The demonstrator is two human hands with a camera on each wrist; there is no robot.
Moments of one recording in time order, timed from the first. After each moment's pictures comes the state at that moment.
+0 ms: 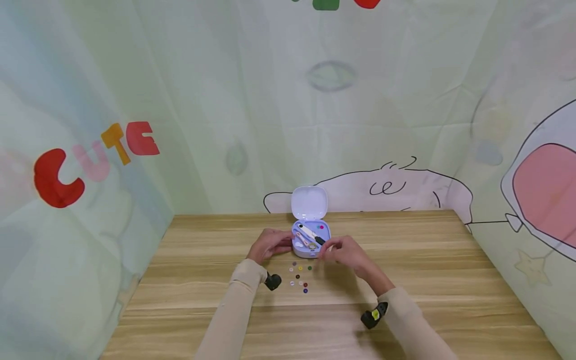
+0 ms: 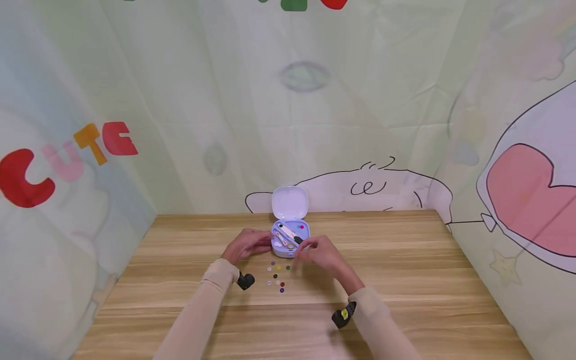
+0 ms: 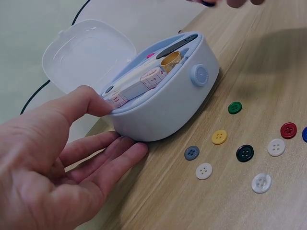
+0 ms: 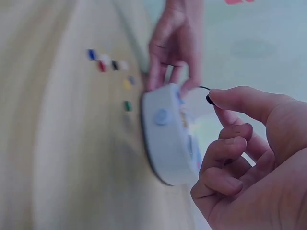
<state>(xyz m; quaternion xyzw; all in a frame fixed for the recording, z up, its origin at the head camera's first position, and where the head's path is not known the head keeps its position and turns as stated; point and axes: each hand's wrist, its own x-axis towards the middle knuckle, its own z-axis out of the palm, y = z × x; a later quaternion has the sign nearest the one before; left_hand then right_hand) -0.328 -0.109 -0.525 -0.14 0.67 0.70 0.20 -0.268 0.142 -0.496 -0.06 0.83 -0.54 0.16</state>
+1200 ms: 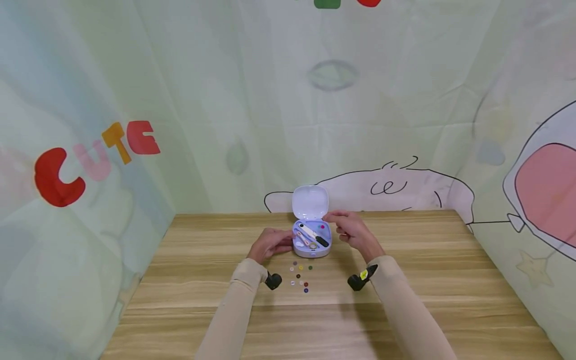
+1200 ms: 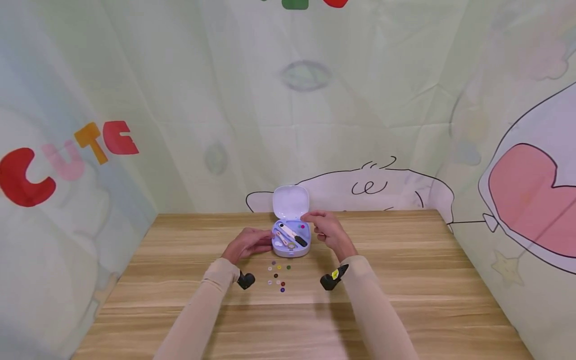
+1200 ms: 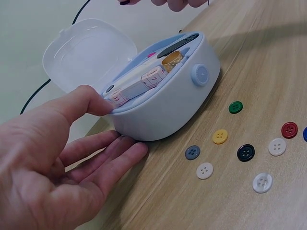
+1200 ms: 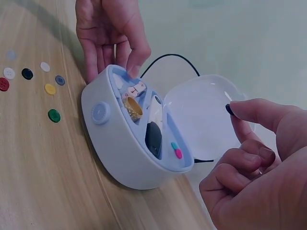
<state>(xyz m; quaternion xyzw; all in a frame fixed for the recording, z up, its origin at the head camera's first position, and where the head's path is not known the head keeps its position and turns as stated) -0.327 -0.110 -0.523 -0.15 0.67 0.70 0.20 -0.331 0.147 -0.479 0.08 0.69 -0.69 0.18</state>
